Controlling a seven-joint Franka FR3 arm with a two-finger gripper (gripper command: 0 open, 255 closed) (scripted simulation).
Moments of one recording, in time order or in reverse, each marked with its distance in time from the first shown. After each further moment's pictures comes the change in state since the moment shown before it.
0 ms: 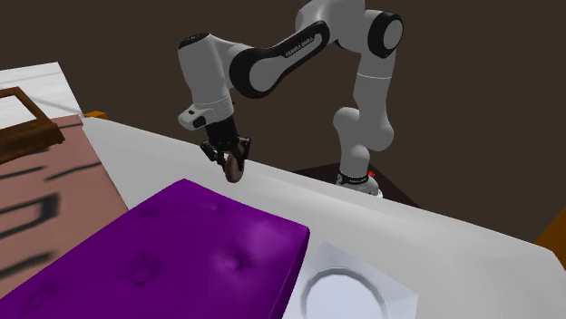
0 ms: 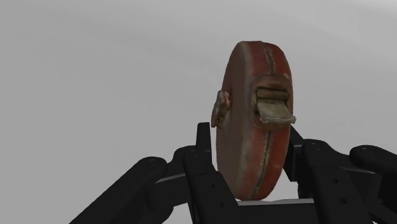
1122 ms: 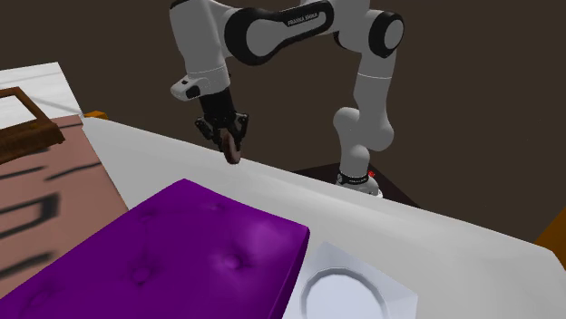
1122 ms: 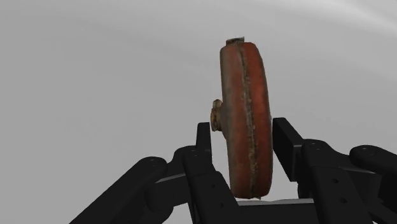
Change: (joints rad) arm -0.001 -0.011 -0.001 0.163 -0.001 -0.173 -0.001
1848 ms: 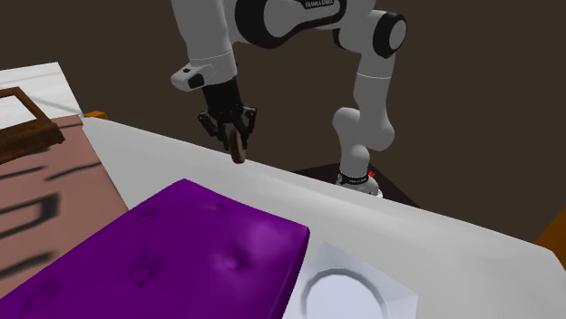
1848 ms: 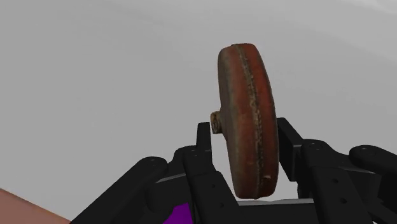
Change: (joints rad) arm 0.047 0.011 0.053 0.101 0.016 -0.089 0.097
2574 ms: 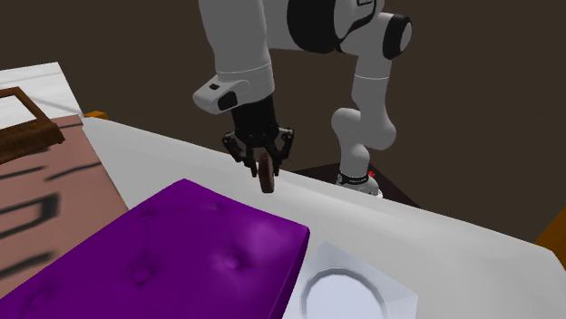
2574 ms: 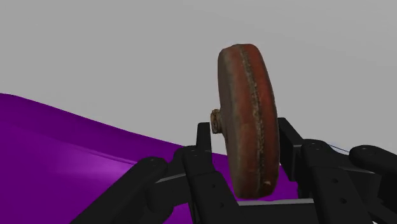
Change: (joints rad) arm 0.125 0.059 0.138 0.075 0.030 -0.008 0.263
